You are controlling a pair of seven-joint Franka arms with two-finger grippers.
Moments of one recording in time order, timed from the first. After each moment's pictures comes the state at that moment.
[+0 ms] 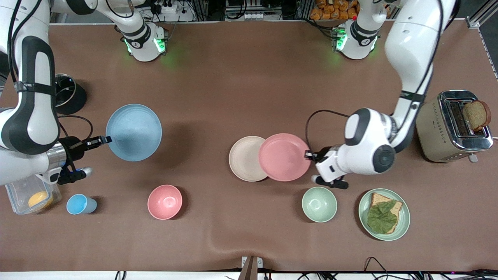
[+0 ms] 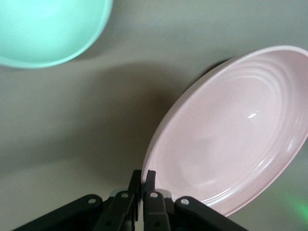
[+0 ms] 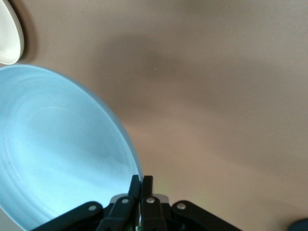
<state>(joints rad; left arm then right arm) -0.19 0.69 -0.24 -1.47 -0.29 2.05 -0.09 0.05 0.61 -0.18 -1.27 0.33 1.29 -0.36</state>
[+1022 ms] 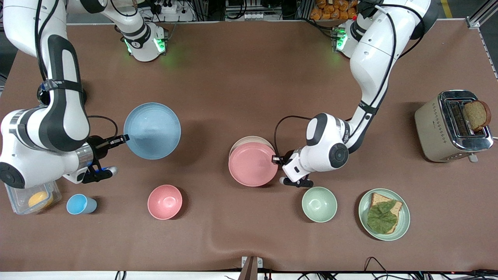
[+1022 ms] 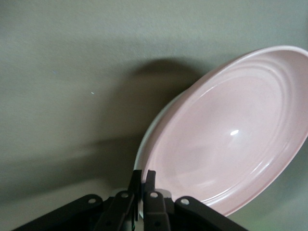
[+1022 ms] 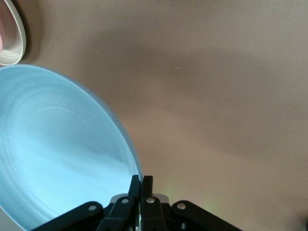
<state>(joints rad) -0.31 0.83 -0.24 -1.45 -0.39 2.26 -0.15 0.16 0.61 -0.18 -1.27 0.33 1.29 -0.23</state>
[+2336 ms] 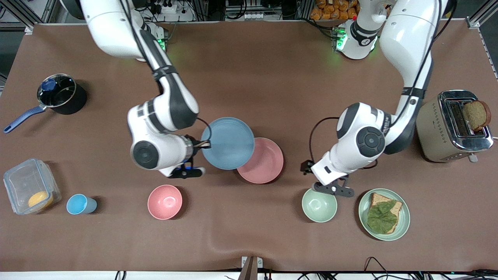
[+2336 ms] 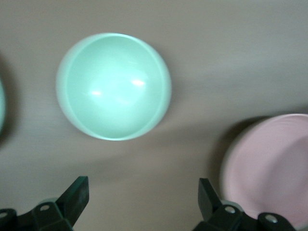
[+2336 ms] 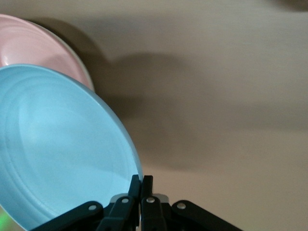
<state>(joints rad) -0.19 0.64 -0.22 -1.44 0.10 2.14 -0.20 0.59 0.73 -0.17 -1.28 0.43 1.73 0.29</state>
